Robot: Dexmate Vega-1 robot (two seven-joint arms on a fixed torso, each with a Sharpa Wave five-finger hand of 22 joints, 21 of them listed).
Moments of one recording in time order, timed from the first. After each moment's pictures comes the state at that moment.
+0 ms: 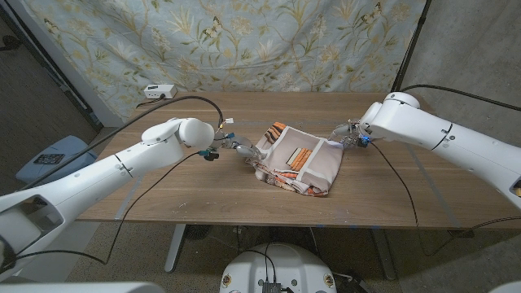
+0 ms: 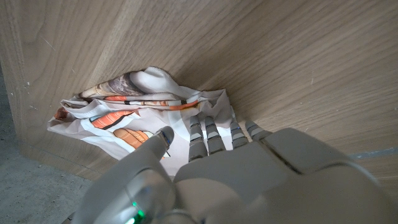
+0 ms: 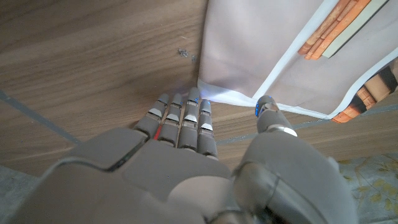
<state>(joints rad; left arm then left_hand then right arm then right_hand) 0.54 0.90 0.78 -1.88 0.32 0.24 -0.70 0.31 0.18 0.70 0.10 0.22 0.25 -0.04 0.19 0.18 0.16 -0.07 0.23 0.19 -0.06 0.06 0.19 0.17 -0.11 0.04 0.19 0.18 -0.33 -0.91 -0.91 -2.02 0.40 -1.31 -0.01 0.56 0.02 0.43 -0.17 0.18 0.36 0.12 0.22 0.19 0.43 0.10 0.30 0.27 0.24 0.07 0.24 0.21 0.18 0.09 0.18 0.17</state>
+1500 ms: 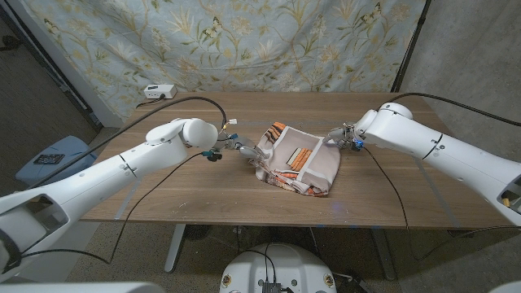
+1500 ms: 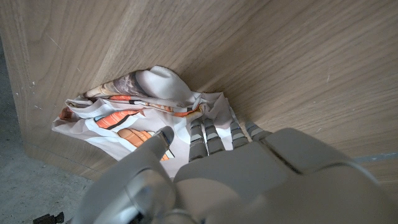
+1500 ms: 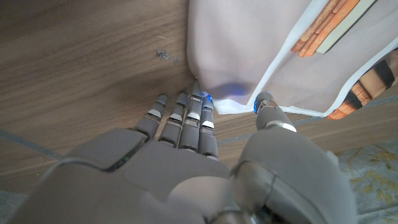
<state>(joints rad) 0.53 0.88 0.80 -1.88 0.32 0.24 -0.71 0.31 0.18 0.70 0.10 0.22 0.26 -0.04 0.19 0.18 0.17 -0.07 0.22 0.19 -0.06 0.06 0.19 0.17 -0.11 0.04 0.19 0.18 -0.41 -0.85 -0.86 -1.96 0.37 -1.22 -0.02 0.63 0.01 0.42 -0.16 0.19 0.49 0.08 0.23 0.20 0.59 0.03 0.43 0.33 0.39 -0.01 0.28 0.23 0.22 0.09 0.19 0.17</state>
